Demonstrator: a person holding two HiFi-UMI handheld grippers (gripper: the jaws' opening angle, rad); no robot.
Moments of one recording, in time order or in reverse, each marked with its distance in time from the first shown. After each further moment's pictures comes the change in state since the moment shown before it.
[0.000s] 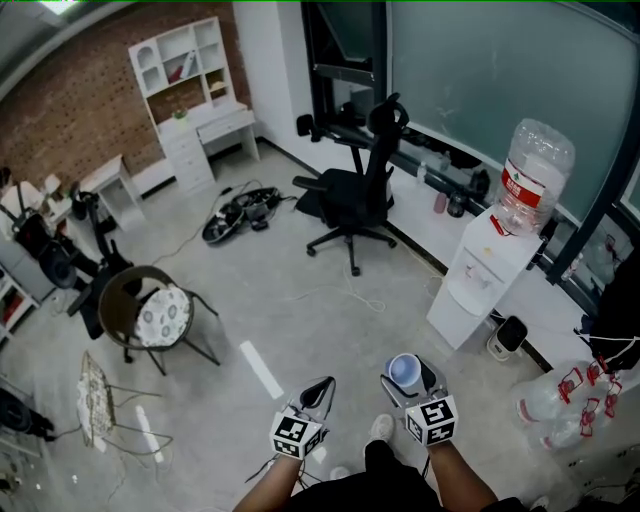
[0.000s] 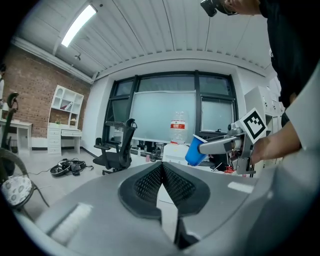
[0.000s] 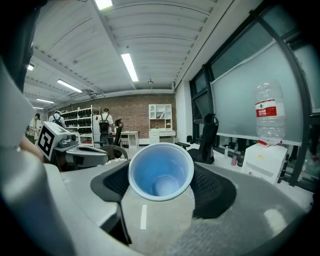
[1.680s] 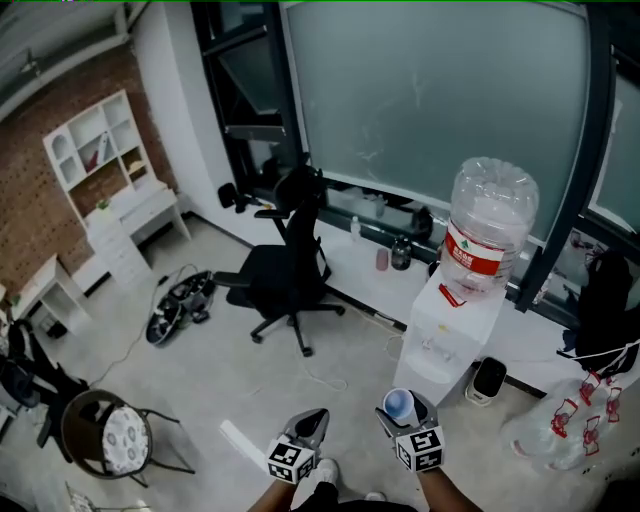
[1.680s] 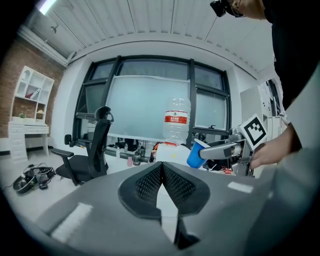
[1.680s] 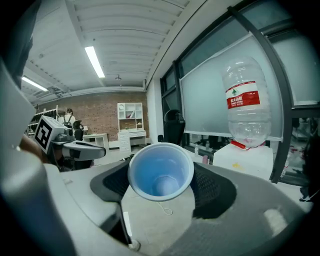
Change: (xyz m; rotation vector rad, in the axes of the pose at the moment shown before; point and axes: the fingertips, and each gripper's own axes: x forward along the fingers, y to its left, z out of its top) left arm 0.323 0.045 0.062 0.057 0.068 -0.261; right arm 0.114 -0.277 0.025 0.125 0.007 -0.285
